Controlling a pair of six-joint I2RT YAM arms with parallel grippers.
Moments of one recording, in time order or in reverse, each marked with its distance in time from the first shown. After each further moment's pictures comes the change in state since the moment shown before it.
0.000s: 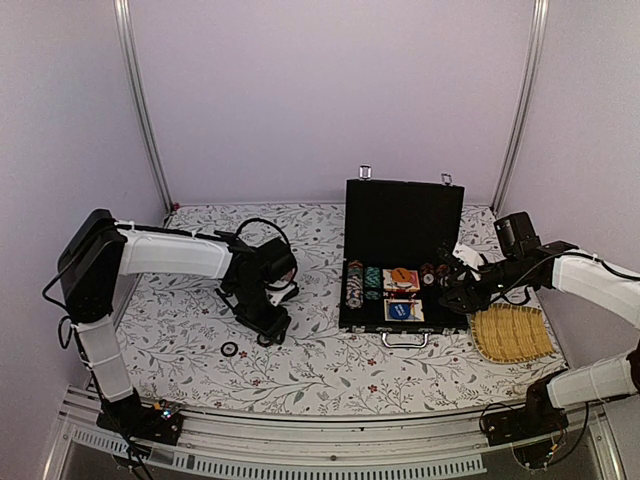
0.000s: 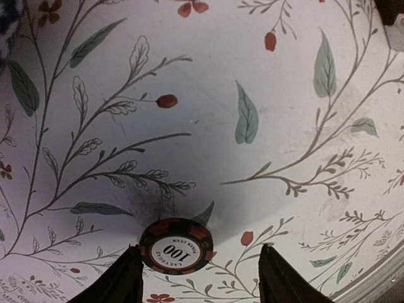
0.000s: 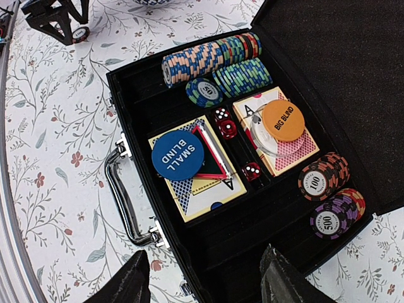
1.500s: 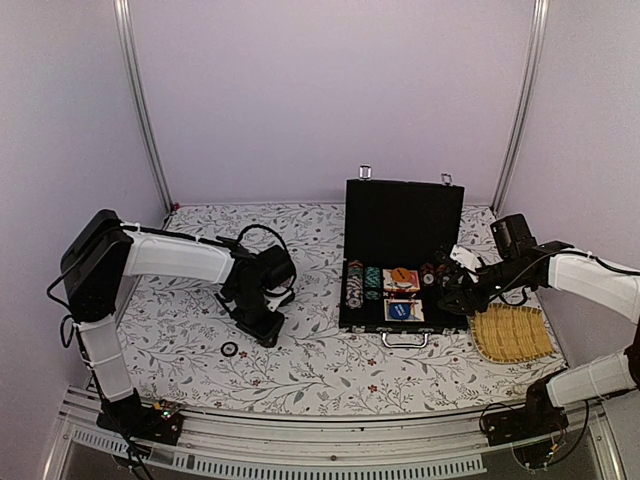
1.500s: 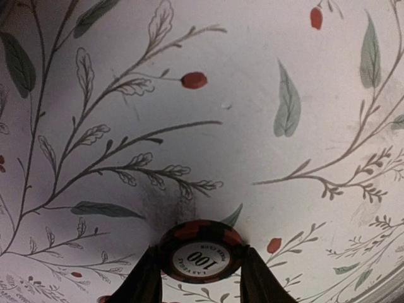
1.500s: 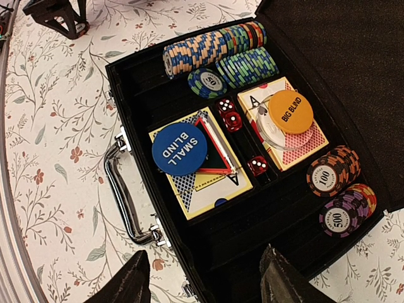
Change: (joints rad) left arm 0.000 0.019 -0.036 0.016 -0.042 -0.015; right arm 0.000 0.037 -0.001 0.000 -0.002 -0.001
